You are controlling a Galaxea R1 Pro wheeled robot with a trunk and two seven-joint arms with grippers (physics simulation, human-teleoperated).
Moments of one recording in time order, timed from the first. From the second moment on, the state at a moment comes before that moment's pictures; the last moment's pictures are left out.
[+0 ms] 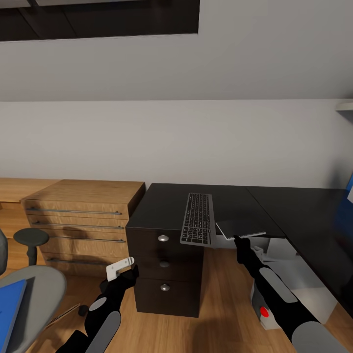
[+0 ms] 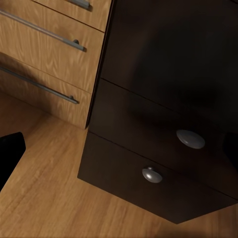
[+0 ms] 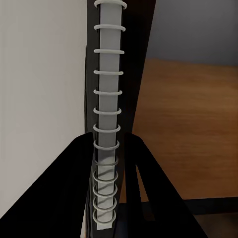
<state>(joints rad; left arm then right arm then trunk) -0.20 0.08 -0.41 -1.50 0.66 0.30 0.71 -0.54 -0.17 0.24 -0.84 -1.75 0.00 0.08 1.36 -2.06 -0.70</state>
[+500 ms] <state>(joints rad) -0.20 0.08 -0.41 -1.50 0.66 0.30 0.71 -0.54 -0.17 0.24 -0.83 -1.75 0.00 0.07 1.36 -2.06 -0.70</state>
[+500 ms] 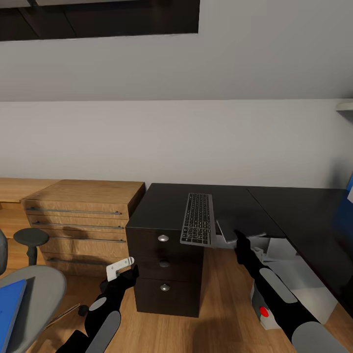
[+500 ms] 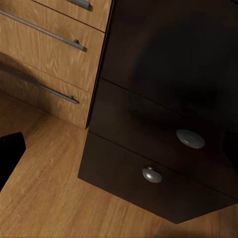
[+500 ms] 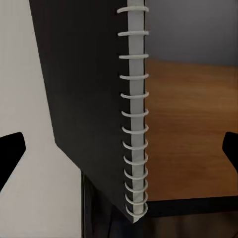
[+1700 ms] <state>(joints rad) -0.20 0.08 -0.41 -1.50 0.66 0.30 0.71 -0.54 -0.17 0.24 -0.83 -1.75 0.00 0.08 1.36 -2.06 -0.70</state>
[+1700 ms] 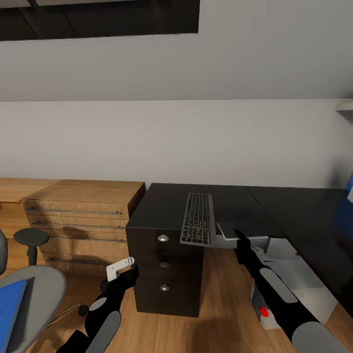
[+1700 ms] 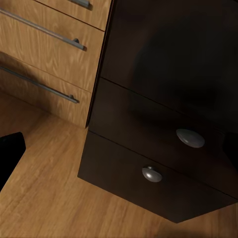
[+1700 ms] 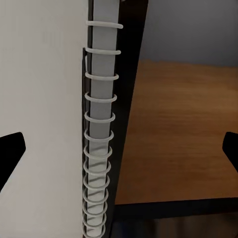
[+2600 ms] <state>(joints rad) -0.20 0.08 -0.41 -1.50 0.65 0.30 0.71 -0.54 -0.18 0.24 -0.84 -1.75 0.00 0.08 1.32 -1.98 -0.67</state>
